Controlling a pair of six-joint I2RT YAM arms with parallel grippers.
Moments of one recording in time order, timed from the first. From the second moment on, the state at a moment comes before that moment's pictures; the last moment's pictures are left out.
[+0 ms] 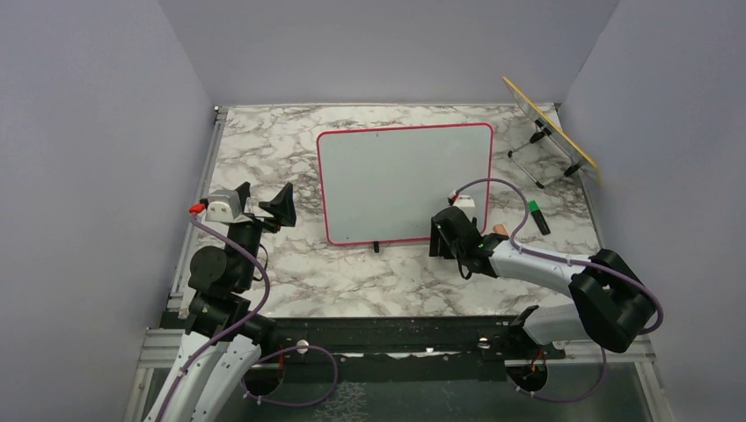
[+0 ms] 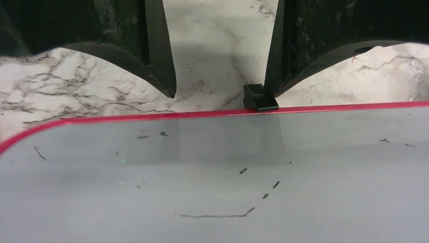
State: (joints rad) left arm -0.37 0.34 0.54 0.06 -0.22 -0.16; right arm 0.71 1.34 0.57 -0.12 0.39 0.56
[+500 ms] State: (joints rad) left arm -0.37 0.34 0.53 0.06 -0.23 -0.16; right arm 0.71 1.35 0.62 -0.23 0.64 0.64
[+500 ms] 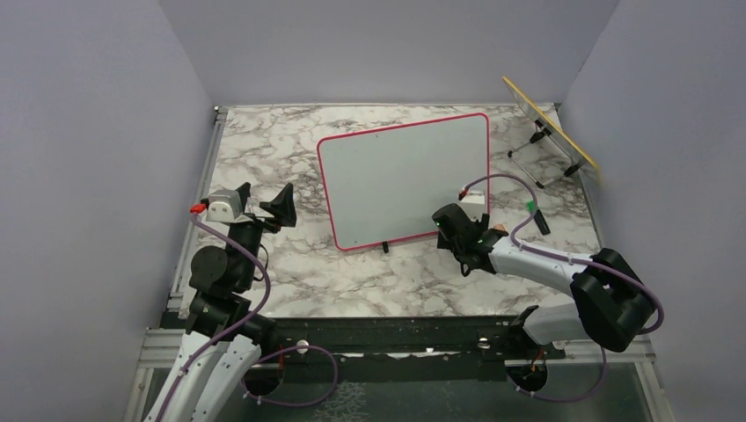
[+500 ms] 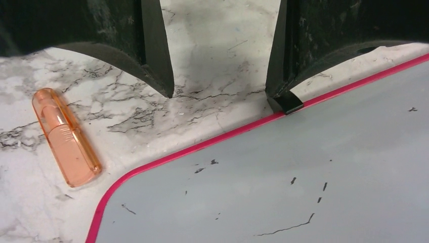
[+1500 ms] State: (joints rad) left arm -0.04 1.09 0.82 -0.21 -0.25 -0.33; right arm 0.71 0.77 0.62 -0.15 0.66 0.31
